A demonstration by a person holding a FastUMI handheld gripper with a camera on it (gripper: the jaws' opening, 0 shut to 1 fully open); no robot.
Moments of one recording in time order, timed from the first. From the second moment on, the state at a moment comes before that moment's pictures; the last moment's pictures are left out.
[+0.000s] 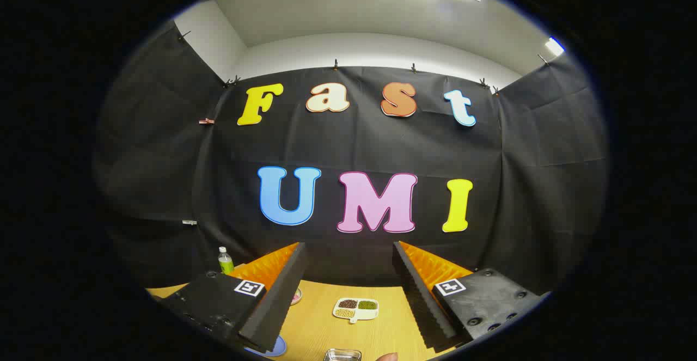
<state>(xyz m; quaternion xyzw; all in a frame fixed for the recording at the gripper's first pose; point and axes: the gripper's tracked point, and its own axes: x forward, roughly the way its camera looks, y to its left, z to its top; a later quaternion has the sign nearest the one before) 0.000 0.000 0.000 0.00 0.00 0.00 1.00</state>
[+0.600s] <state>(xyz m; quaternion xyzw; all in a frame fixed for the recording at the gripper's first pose) -0.002 0.003 -0.001 -0.01 0.00 0.00 1.00</state>
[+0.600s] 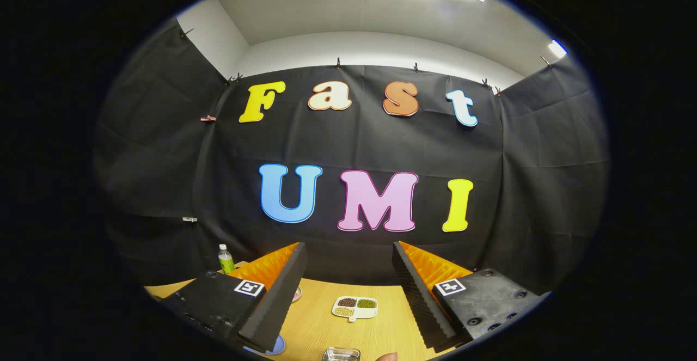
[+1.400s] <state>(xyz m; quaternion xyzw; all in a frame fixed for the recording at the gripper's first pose) -0.082 0.162 -0.209 0.08 0.42 0.16 0.89</state>
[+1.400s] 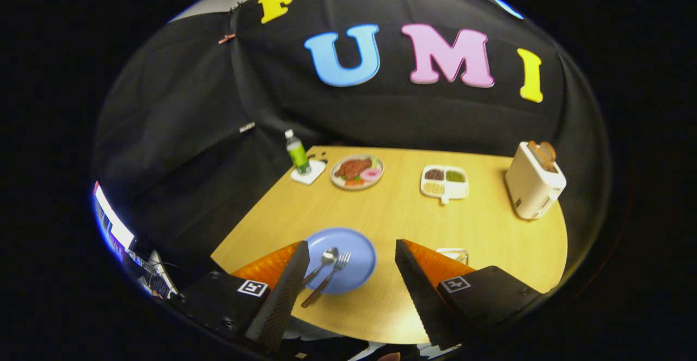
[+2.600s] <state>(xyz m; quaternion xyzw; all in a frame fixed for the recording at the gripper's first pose) -0.165 0.240 -0.402 0.11 0.68 0.07 0.72</state>
